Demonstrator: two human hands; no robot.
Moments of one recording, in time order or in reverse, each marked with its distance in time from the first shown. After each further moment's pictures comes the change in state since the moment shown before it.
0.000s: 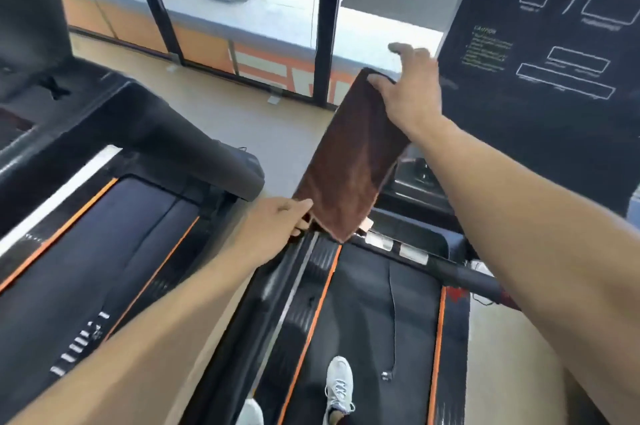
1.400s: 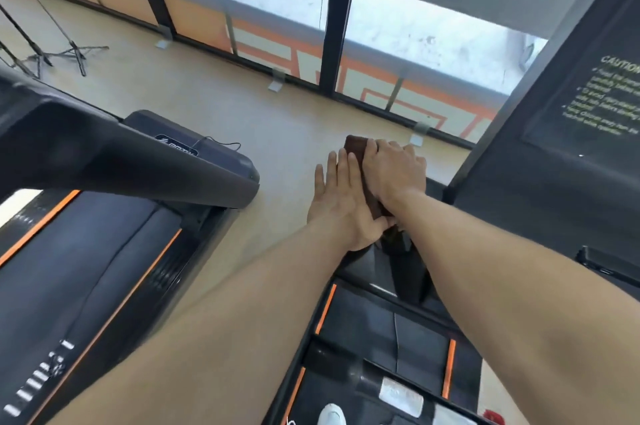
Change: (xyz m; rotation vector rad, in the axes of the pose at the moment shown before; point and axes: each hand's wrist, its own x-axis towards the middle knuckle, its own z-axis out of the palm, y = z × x) left_hand 0.281 0.061 0.109 0.867 -0.150 0.231; right_hand 0.118 0.115 0.206 -0.443 -0.305 0.123
